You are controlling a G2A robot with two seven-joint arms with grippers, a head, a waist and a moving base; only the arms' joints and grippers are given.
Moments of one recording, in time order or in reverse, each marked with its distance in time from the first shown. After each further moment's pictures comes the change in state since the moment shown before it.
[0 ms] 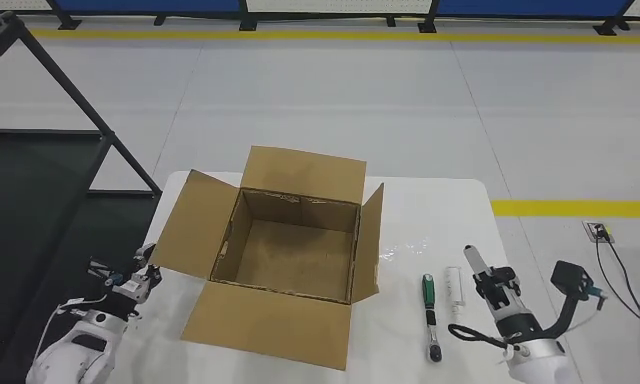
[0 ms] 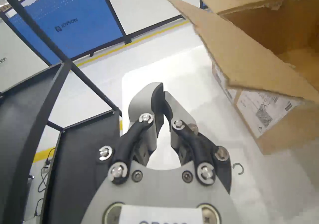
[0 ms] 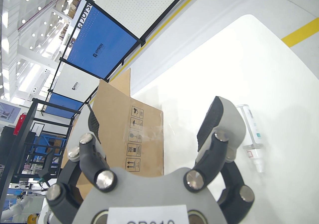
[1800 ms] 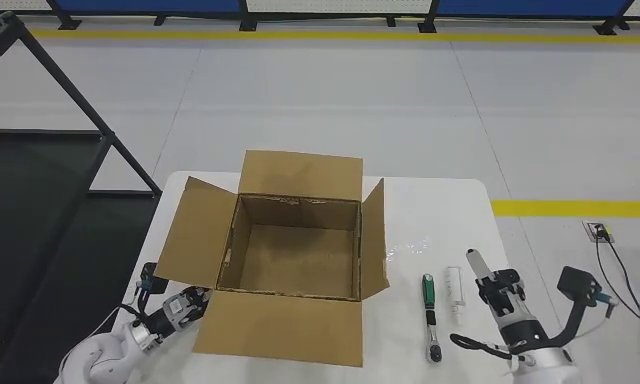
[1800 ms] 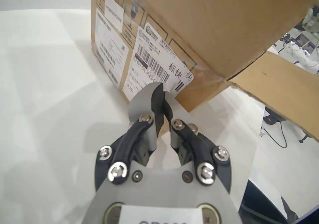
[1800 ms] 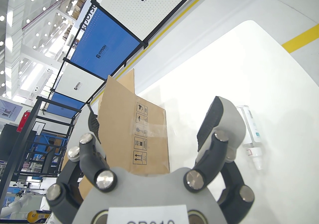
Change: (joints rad) left arm -0.082 0.100 0.242 0.195 -0.663 -0.571 -0.321; right arm -0.027 0.039 -0.021 -0.041 0.013 0.005 -0.026
